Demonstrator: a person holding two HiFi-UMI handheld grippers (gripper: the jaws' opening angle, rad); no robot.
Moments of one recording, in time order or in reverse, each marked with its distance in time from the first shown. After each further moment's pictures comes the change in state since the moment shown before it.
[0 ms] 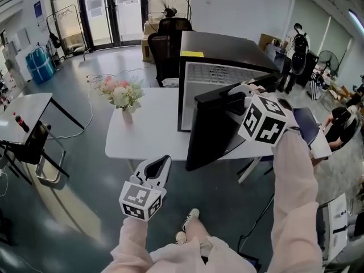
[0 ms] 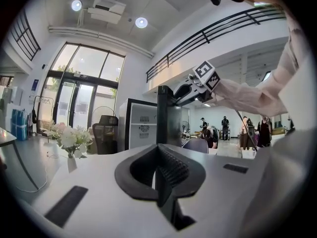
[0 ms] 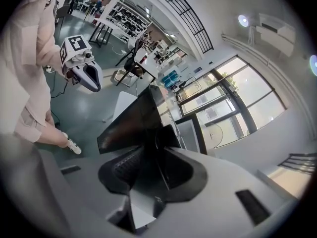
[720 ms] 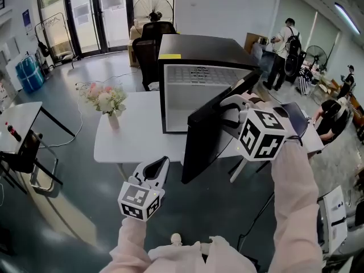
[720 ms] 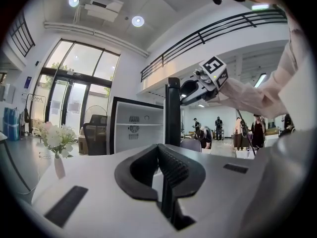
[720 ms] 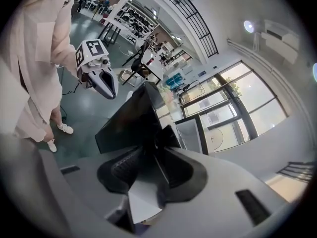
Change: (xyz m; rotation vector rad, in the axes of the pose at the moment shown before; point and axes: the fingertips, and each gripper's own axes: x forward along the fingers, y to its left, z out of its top) left arm 0.023 -0.053 0.004 0.005 0.002 -0.074; right arm -0.053 0.037 -0.024 -0.055 -0.015 0.014
